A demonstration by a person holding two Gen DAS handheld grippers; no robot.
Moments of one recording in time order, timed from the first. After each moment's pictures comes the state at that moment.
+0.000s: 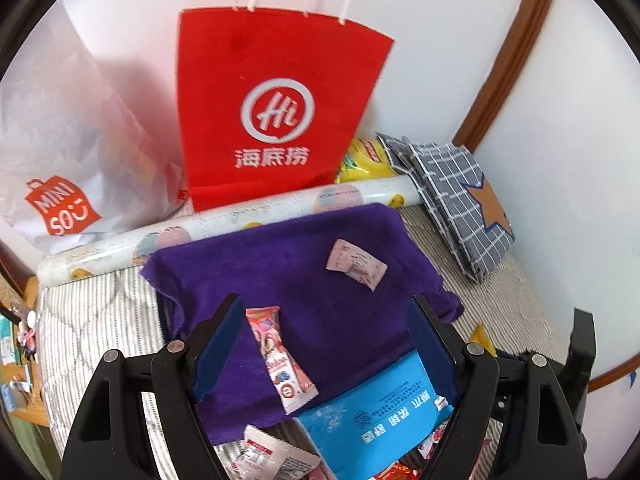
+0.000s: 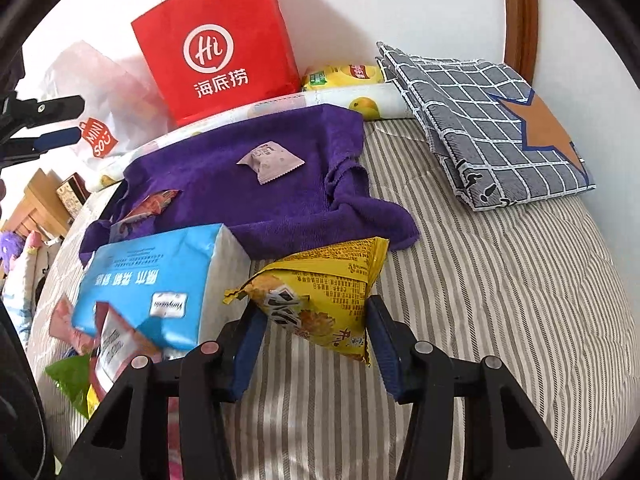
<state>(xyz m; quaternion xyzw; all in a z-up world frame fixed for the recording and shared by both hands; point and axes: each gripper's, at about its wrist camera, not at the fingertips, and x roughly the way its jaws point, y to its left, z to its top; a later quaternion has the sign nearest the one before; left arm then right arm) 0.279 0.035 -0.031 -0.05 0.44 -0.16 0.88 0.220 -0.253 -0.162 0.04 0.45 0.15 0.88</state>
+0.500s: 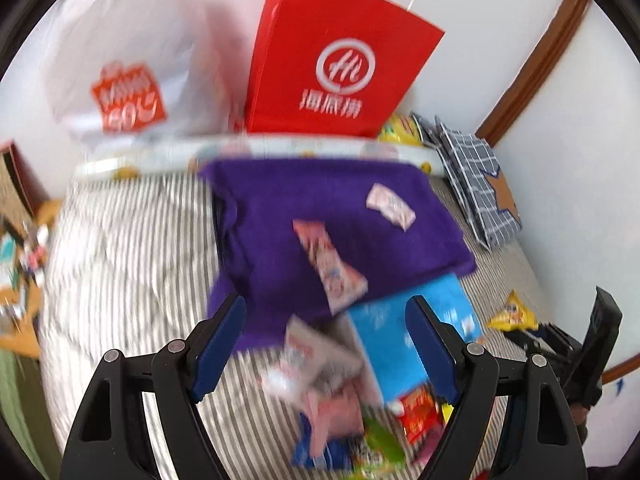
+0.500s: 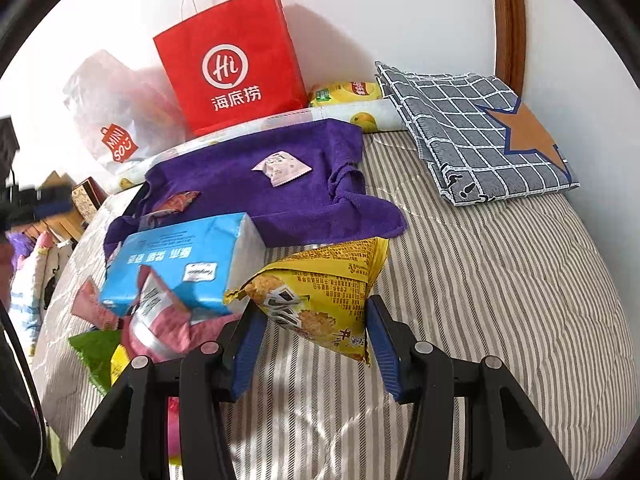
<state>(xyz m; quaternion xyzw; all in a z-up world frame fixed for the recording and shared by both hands) 0.197 0.093 -0.071 -0.12 0.48 -0.13 0.86 0.181 -0.261 -0.143 0.05 0.42 0.16 0.89</state>
